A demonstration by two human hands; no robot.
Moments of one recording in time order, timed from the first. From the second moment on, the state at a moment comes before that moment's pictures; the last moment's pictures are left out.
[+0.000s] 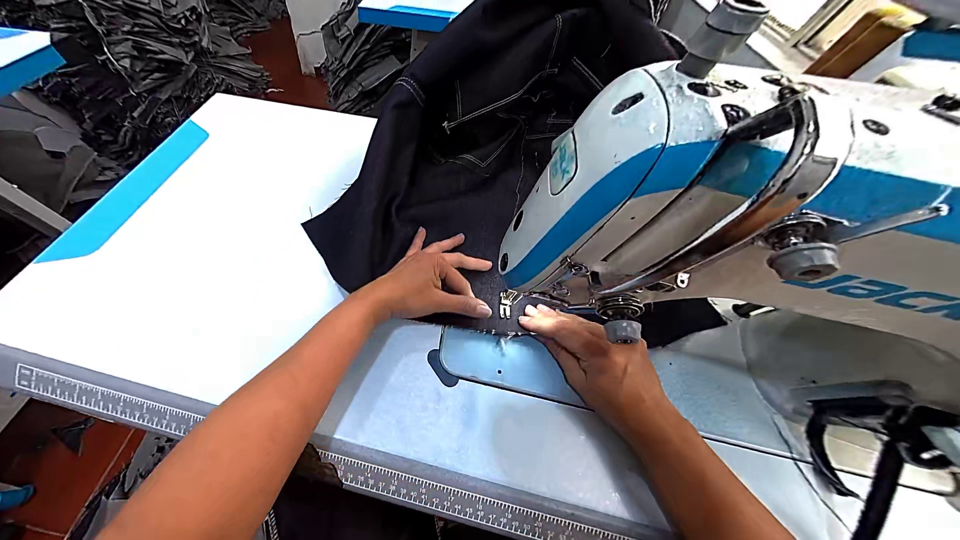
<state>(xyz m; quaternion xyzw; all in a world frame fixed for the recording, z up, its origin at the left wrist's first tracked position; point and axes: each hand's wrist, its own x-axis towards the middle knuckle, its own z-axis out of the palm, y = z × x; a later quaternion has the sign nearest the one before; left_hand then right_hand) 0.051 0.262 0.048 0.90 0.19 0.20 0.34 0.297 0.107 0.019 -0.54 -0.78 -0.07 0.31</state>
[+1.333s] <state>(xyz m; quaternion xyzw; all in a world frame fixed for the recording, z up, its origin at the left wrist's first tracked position) -0.105 0.222 0.046 0.87 0.46 0.09 0.17 0.172 0.030 0.097 -0.47 -0.81 0.11 0.32</state>
